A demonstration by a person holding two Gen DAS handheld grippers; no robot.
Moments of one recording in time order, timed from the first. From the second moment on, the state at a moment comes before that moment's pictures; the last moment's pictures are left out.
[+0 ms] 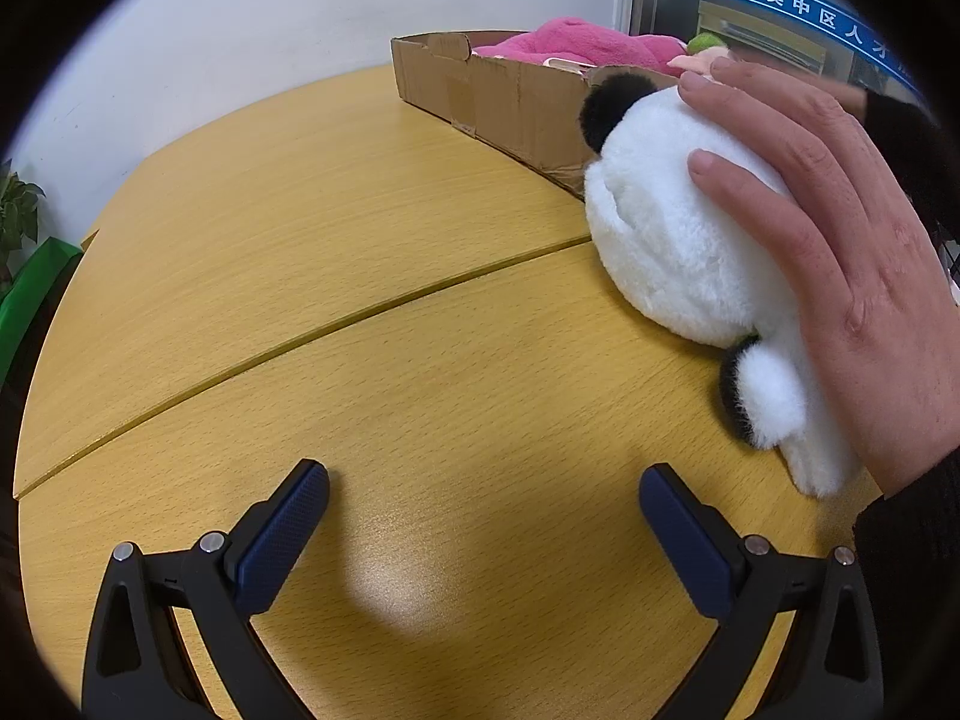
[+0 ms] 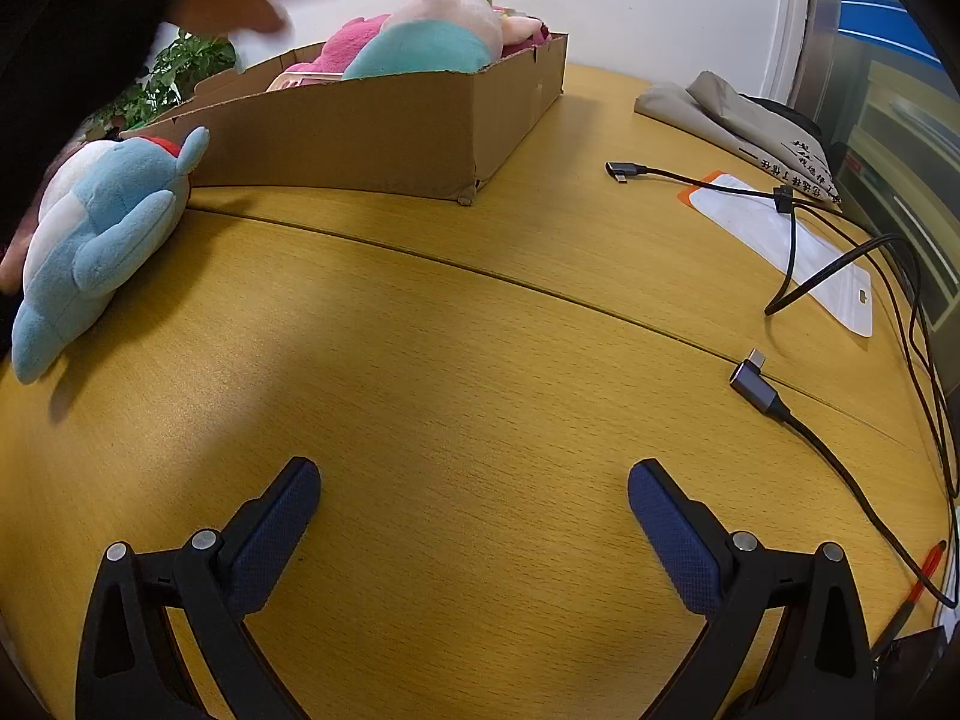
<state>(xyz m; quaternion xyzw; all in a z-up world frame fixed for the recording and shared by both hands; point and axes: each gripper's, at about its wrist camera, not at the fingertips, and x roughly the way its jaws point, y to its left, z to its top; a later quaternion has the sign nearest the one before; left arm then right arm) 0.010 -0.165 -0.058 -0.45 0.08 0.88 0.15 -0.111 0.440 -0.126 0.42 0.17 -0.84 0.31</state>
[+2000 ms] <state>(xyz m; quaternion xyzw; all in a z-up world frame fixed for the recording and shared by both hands) 0.014 -0.167 -0.059 -0.45 0.07 0.88 0.14 -0.111 0.441 -0.126 0.42 0.17 -0.84 0.31</state>
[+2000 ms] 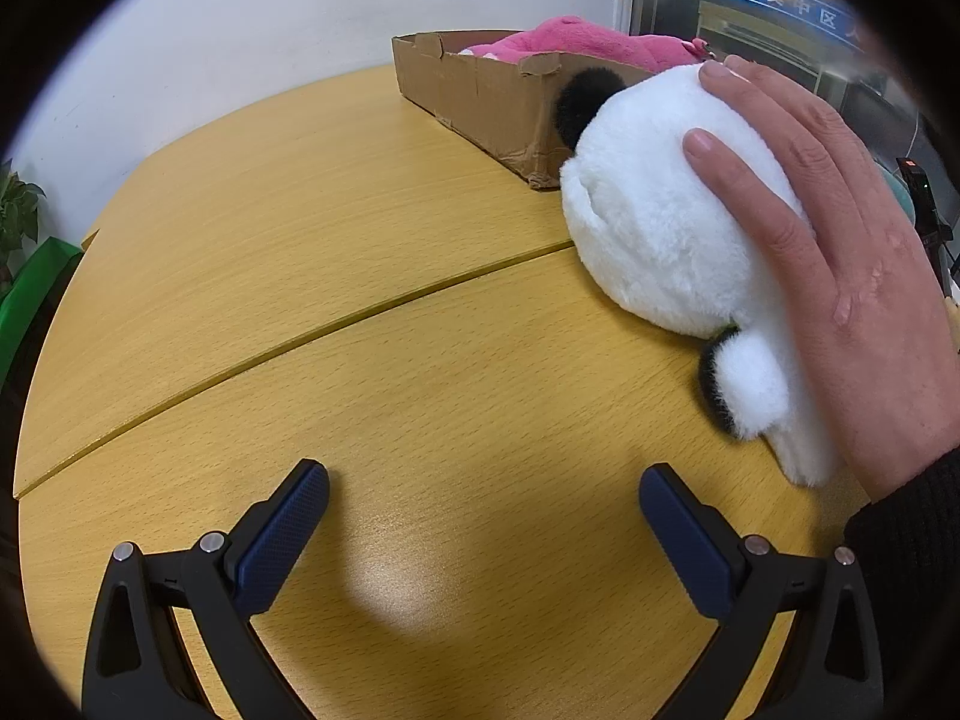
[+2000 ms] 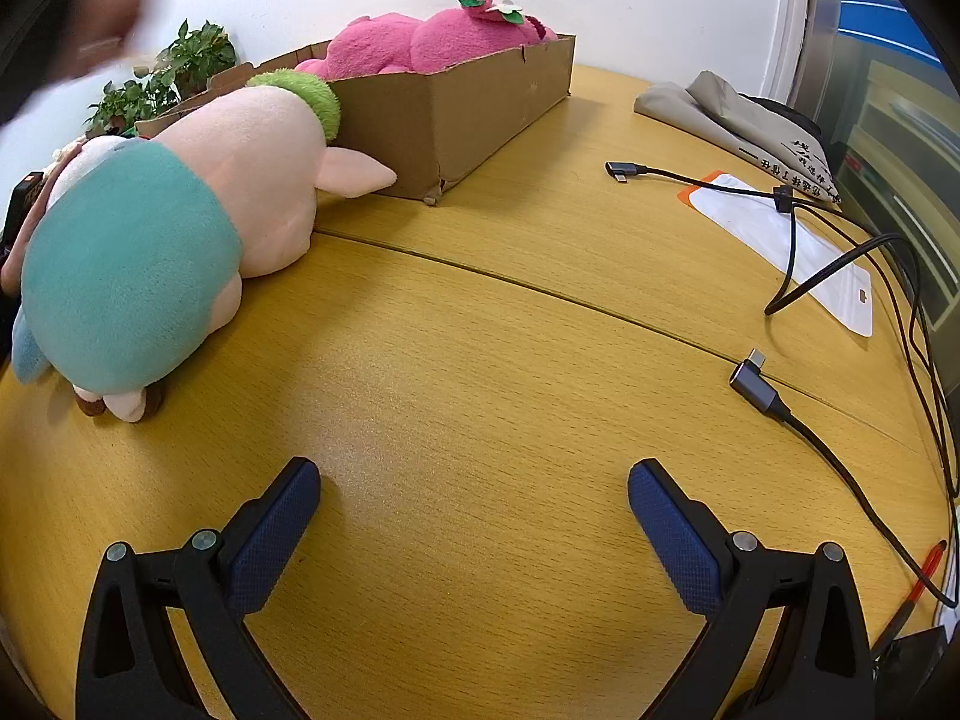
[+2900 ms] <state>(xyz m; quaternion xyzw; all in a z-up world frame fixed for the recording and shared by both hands) 0.016 -0.168 -0.061 -0.45 0.07 0.88 0.13 -0.111 0.441 -0.126 0.42 0.17 -0.84 0.31</state>
